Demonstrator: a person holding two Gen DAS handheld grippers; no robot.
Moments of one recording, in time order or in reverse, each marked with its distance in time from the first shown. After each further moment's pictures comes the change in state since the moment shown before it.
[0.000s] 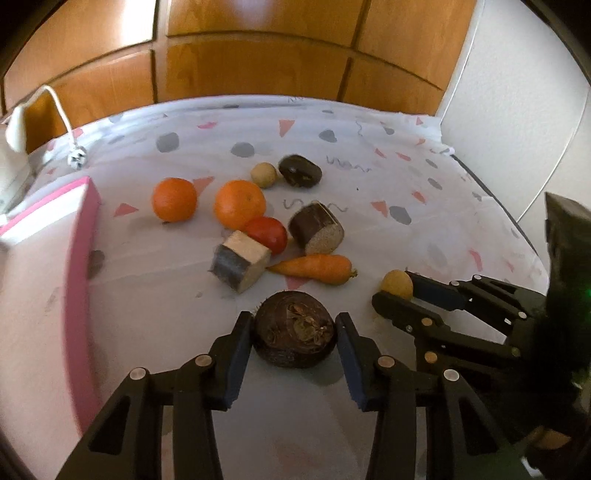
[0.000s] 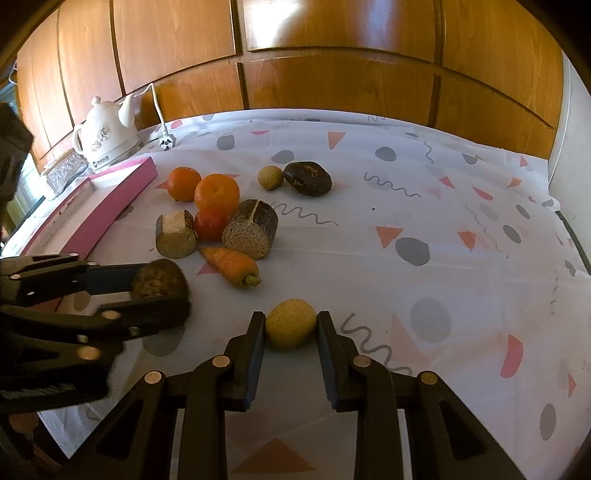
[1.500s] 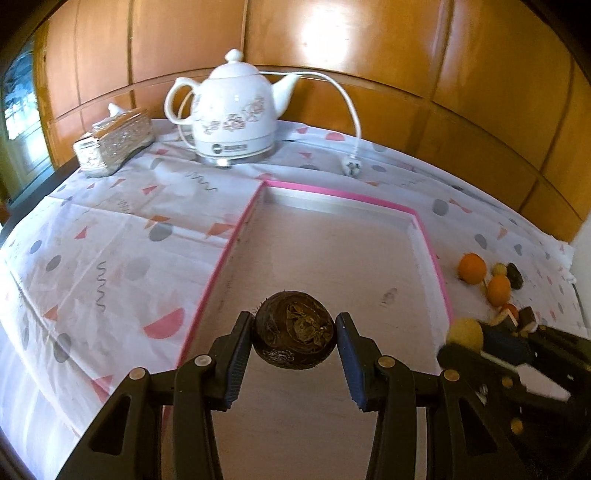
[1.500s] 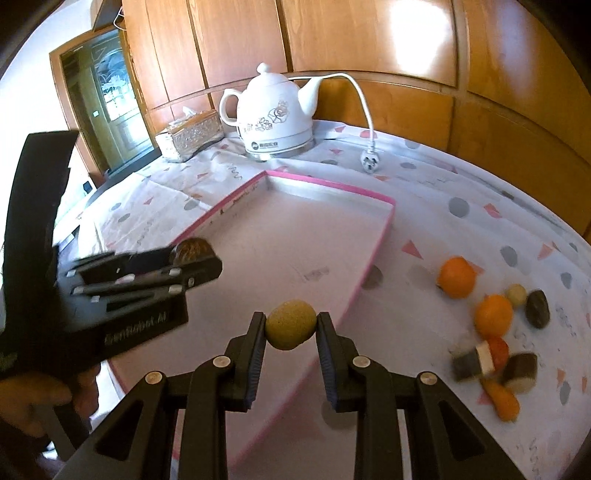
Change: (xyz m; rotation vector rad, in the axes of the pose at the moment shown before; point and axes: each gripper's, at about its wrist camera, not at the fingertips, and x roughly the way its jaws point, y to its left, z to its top) left arm -0.112 0.188 -0.053 -0.454 -0.154 0.432; right arm 0.007 0.208 0.070 -0.296 0.032 0.357
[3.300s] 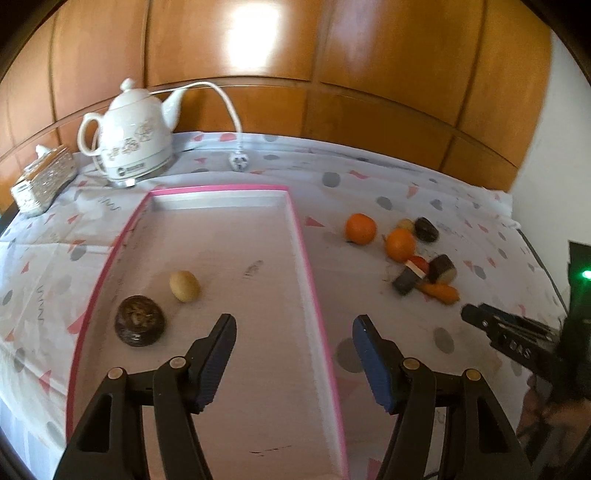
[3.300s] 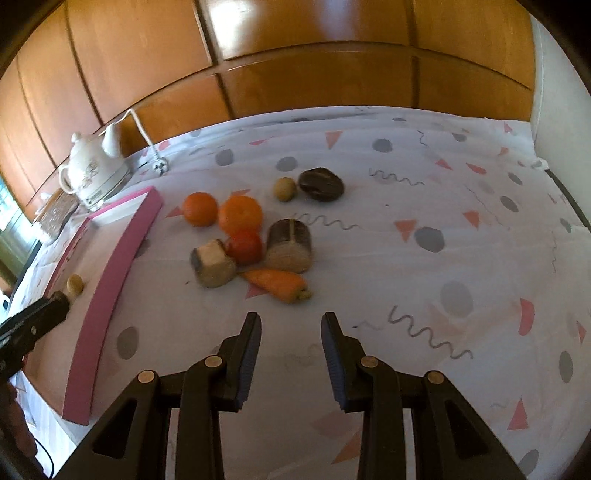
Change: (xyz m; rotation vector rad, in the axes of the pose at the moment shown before) left arm -0.029 -0.088 -0.029 0.211 0.003 -0.225; right arm -0.073 -0.143 -0.104 0.493 -0.038 -0.345
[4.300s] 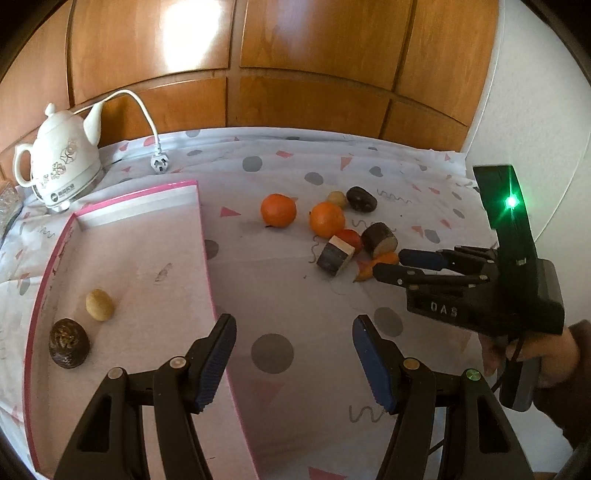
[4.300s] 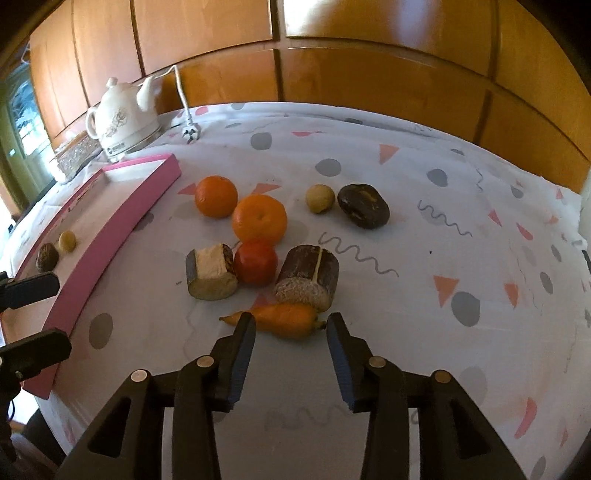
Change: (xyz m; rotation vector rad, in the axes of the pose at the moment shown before) left arm 0.018 -0.050 -0.003 0.154 0.056 -0.144; right arm 0.036 0.012 0.023 -0.269 0.044 0.059
